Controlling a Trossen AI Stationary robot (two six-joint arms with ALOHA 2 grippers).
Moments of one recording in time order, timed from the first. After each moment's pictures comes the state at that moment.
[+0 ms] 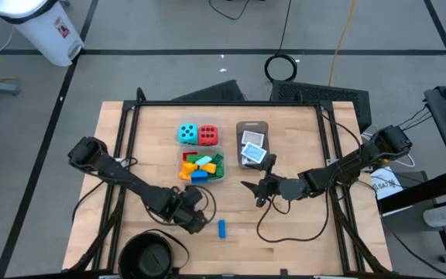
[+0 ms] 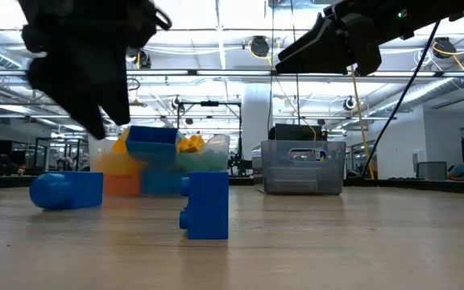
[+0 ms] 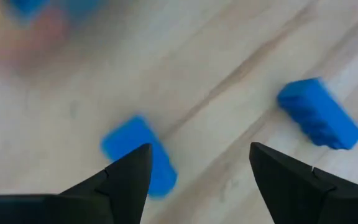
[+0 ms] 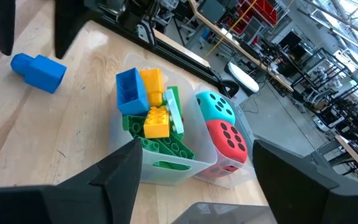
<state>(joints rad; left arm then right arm) -0.51 1.72 1.18 -0.75 -0.26 -1.32 0.40 1.42 0.67 0.44 0.76 -0.37</state>
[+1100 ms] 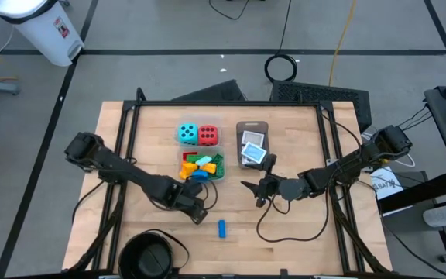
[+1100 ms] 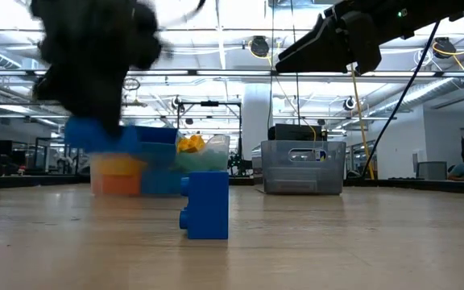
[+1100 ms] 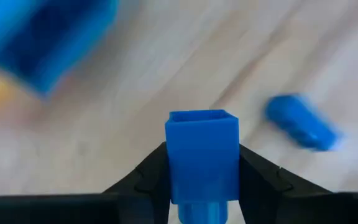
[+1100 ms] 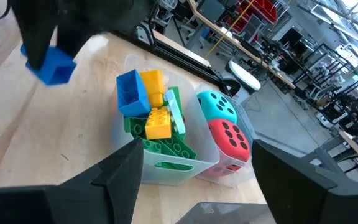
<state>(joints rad) -0.41 1.64 1.12 -0.67 -0.17 -1.15 0.40 1.42 0.67 0.43 0.75 -0.33</state>
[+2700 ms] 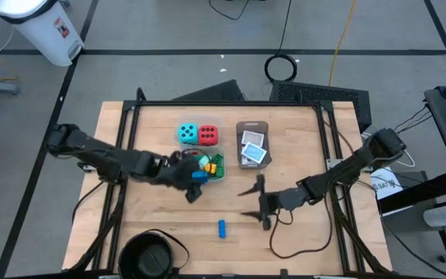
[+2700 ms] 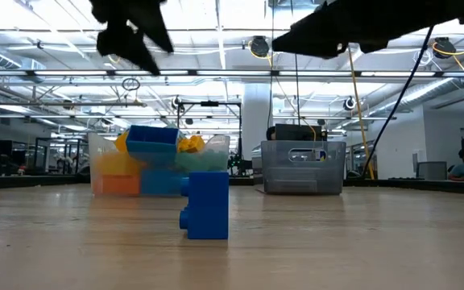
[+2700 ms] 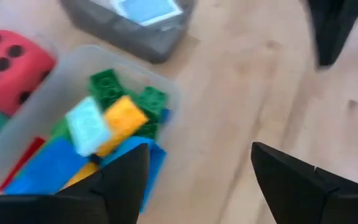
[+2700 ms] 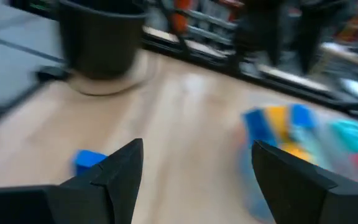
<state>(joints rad) -0.29 1.39 1.11 -0.62 -0.37 -0.70 0.47 1.53 0.68 0.58 0.35 -0.13</state>
